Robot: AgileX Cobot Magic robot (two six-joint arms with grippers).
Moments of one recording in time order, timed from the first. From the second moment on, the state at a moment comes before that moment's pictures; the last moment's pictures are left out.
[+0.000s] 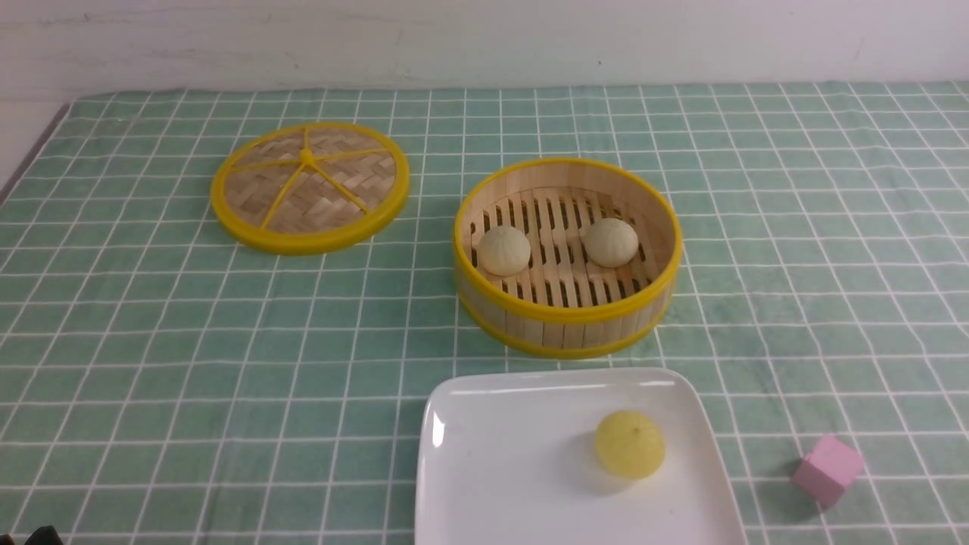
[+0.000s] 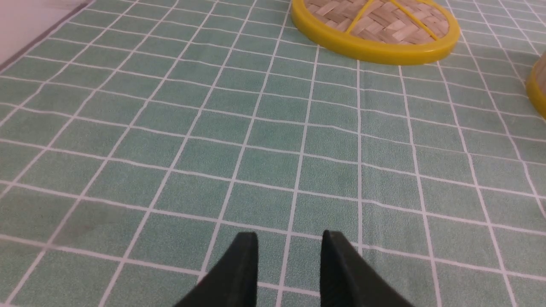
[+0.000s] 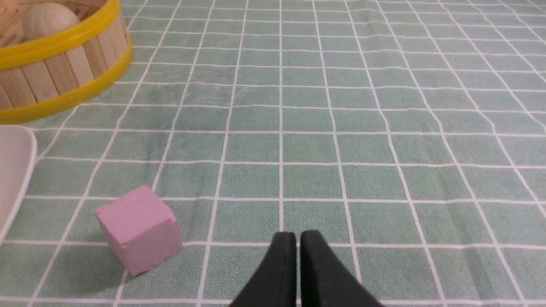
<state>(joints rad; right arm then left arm) -0.04 -0.01 0.01 0.07 0.39 -0.05 -0.03 -0.01 0.03 0.18 0.37 -0.31</state>
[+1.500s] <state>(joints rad) 0.04 1.21 -0.81 1.02 1.15 -0.66 -0.03 0.90 -0.64 -0.38 0.95 -0.11</state>
